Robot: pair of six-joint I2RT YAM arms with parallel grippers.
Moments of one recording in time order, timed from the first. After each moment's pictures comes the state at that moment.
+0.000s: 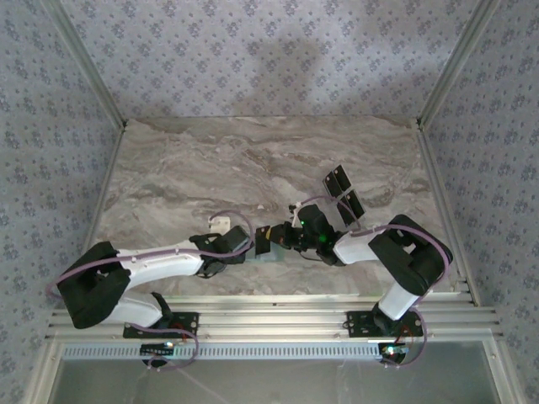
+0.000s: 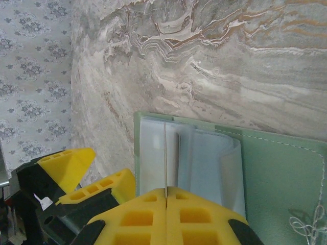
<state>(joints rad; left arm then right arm) -0.96 1.36 0.61 -0.49 -0.54 -0.85 0.75 1.65 0.53 0.58 -0.38 1.05</state>
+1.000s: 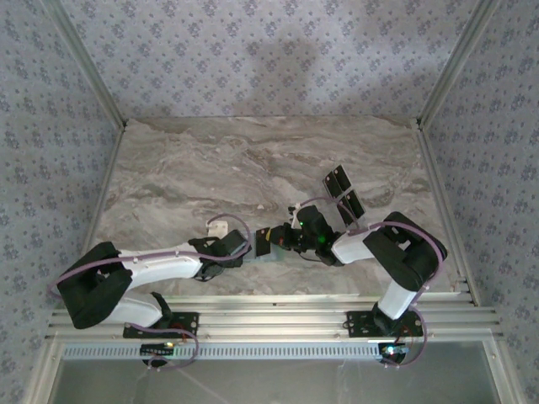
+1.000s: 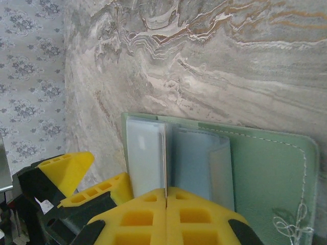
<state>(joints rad) -0.96 1.36 0.56 -0.46 -0.54 -0.86 0.75 1.69 0.53 0.61 -0.38 1.05</state>
